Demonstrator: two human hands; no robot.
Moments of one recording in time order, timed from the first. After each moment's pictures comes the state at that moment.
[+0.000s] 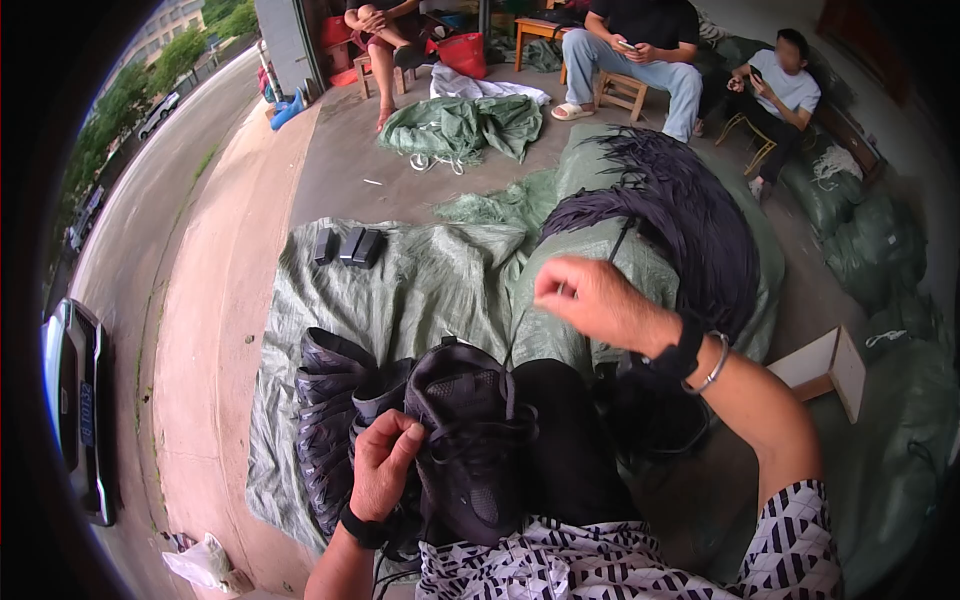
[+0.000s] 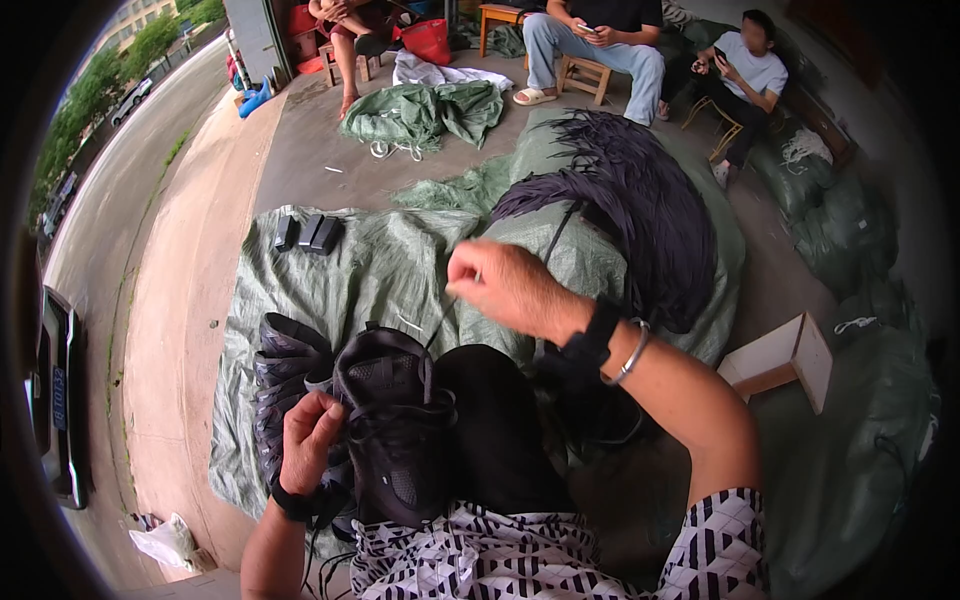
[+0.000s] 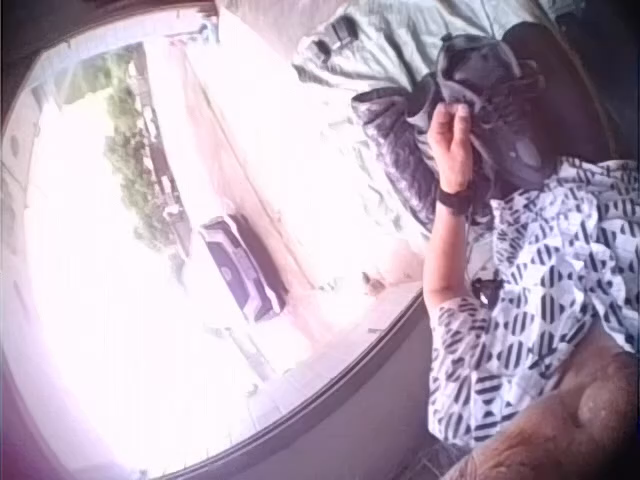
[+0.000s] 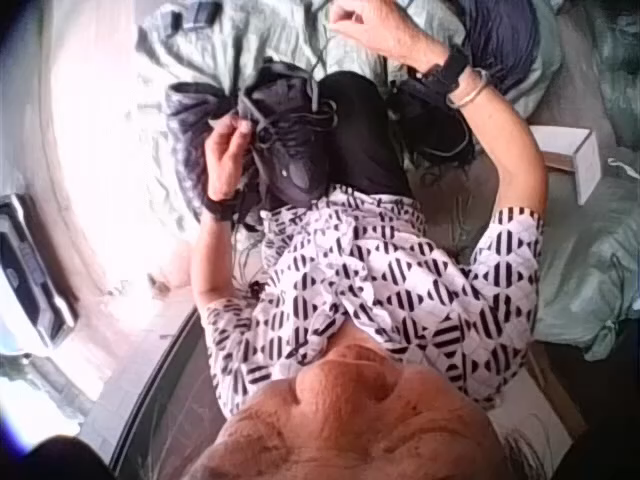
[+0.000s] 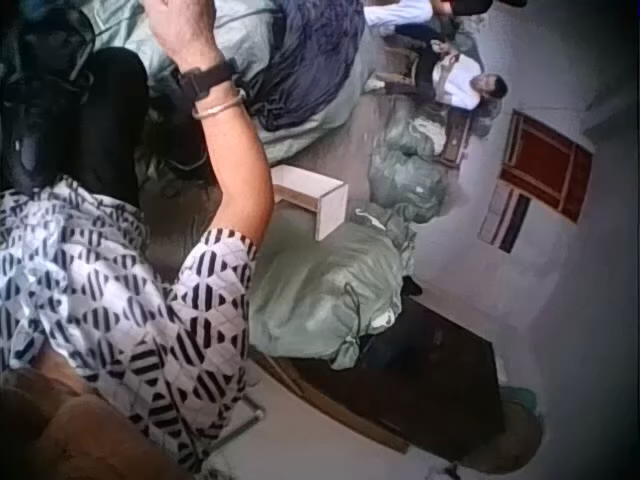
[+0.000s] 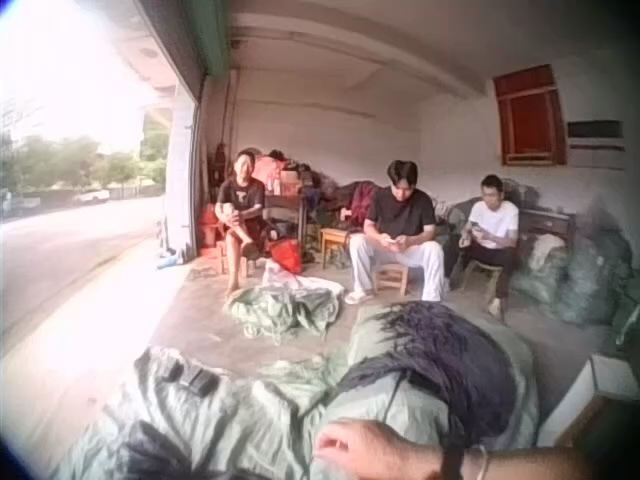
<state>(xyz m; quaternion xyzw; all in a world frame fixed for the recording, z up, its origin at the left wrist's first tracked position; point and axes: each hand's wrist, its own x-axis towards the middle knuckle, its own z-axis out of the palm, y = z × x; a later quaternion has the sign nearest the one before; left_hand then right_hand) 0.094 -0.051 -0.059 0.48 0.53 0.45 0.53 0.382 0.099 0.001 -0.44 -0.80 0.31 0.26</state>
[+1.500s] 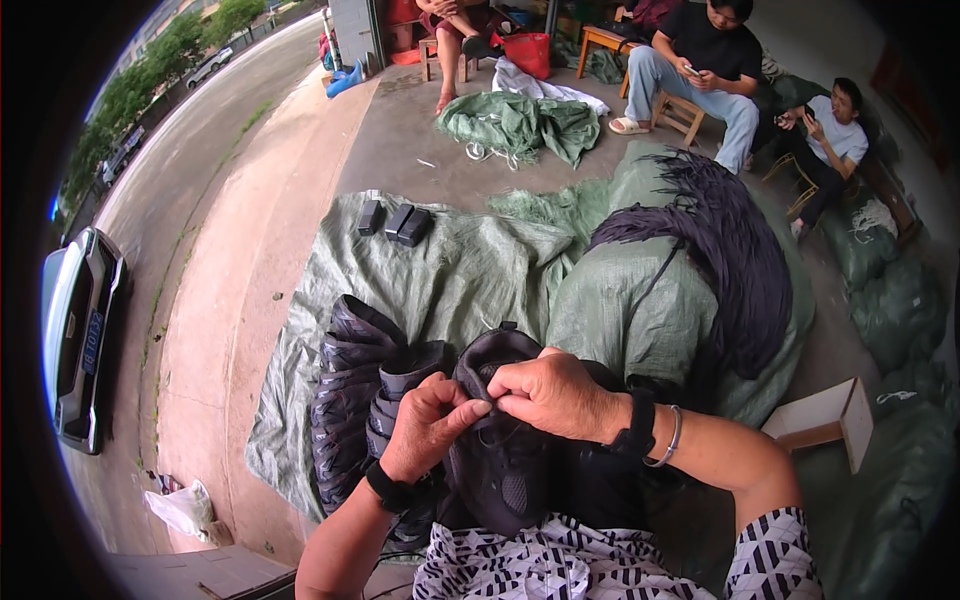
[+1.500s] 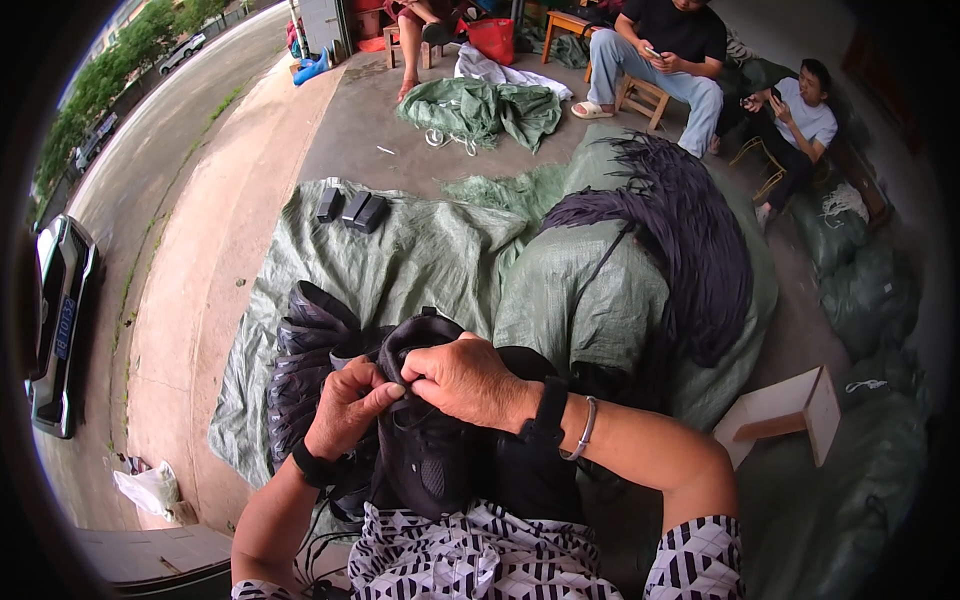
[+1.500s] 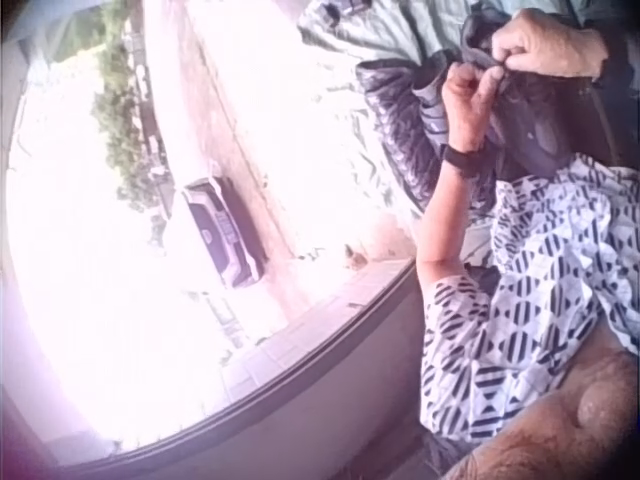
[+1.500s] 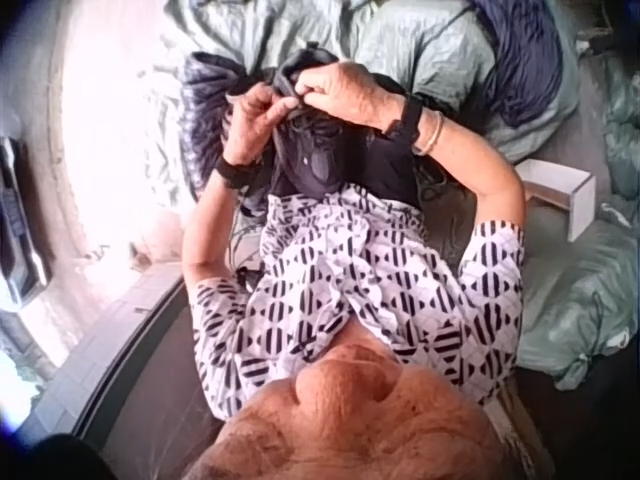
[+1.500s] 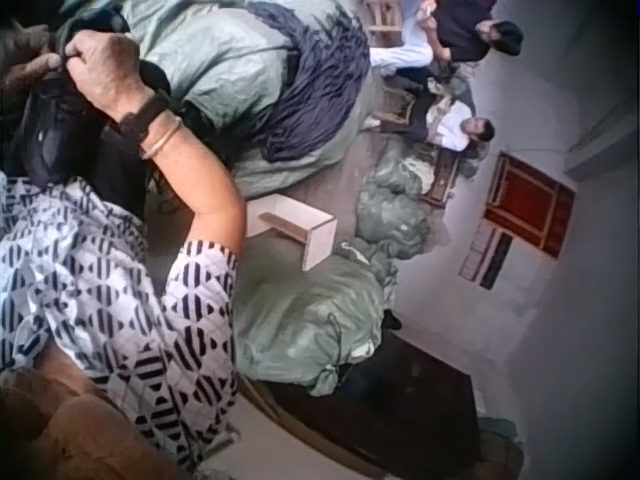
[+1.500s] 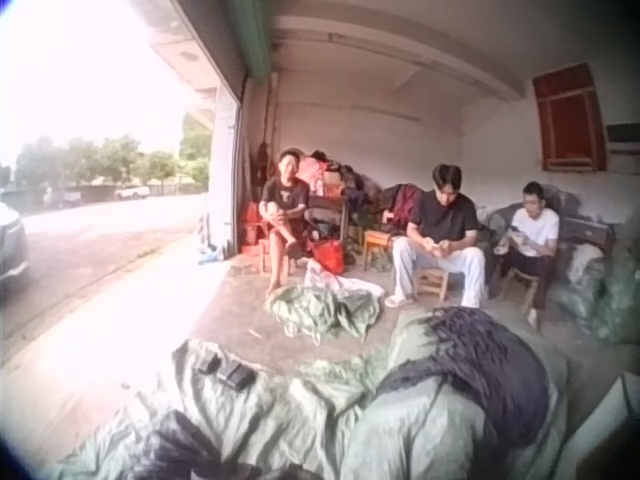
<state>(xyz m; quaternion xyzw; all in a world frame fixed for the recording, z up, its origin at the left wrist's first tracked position) 0.100 -0.029 -0.064 0.59 0.51 0.43 0.46 0.299 0.034 -0.033 -0.30 -0.87 0.30 0.25</state>
